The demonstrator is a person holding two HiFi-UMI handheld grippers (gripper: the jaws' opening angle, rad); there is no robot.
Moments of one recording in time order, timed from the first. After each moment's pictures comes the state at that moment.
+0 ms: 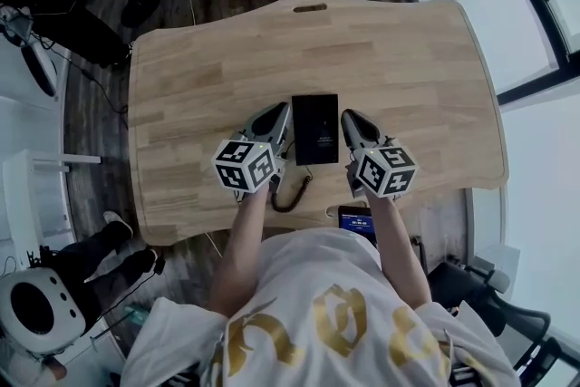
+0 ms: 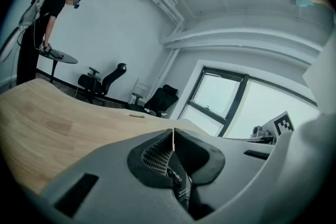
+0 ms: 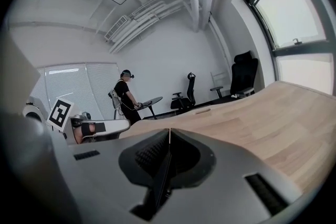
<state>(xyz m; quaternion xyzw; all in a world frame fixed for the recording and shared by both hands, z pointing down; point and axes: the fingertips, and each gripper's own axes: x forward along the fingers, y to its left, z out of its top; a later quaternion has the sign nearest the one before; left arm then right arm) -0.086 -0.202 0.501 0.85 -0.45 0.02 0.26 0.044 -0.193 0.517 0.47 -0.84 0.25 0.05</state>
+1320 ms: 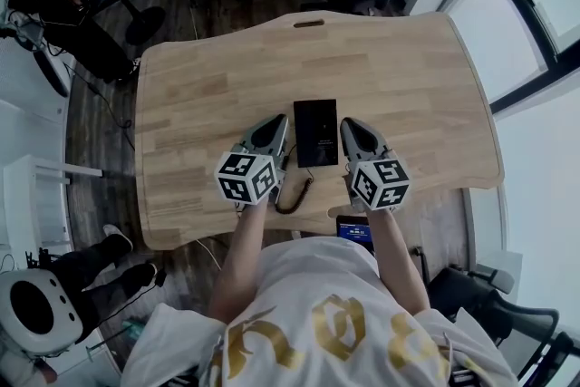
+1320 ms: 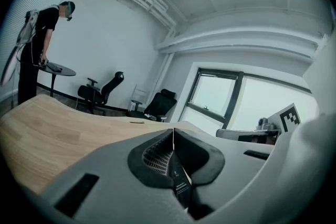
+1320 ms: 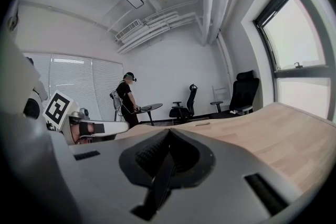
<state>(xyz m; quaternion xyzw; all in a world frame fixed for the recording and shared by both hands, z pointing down) -0.096 -0.162 0.471 0.86 -0.46 0.03 0.21 0.036 -0.155 0.473 0.49 -0.85 0.17 0.05</state>
